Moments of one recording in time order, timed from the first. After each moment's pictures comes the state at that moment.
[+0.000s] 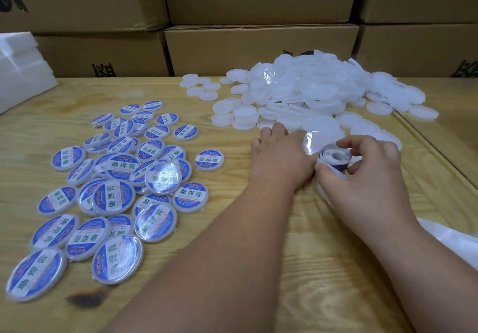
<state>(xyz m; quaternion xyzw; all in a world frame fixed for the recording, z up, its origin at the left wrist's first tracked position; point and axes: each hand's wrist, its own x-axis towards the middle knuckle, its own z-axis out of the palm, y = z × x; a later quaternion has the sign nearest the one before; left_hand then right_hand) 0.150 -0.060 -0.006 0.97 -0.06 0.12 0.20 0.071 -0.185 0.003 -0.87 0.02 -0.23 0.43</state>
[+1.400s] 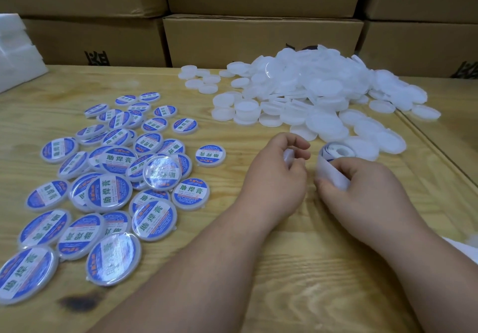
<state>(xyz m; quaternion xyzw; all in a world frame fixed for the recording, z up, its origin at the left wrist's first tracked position) 0.078 -0.036 0.007 0.76 -0.04 0.06 0.65 0.061 -0.180 0.012 -0.94 -0.01 -0.12 0.31</state>
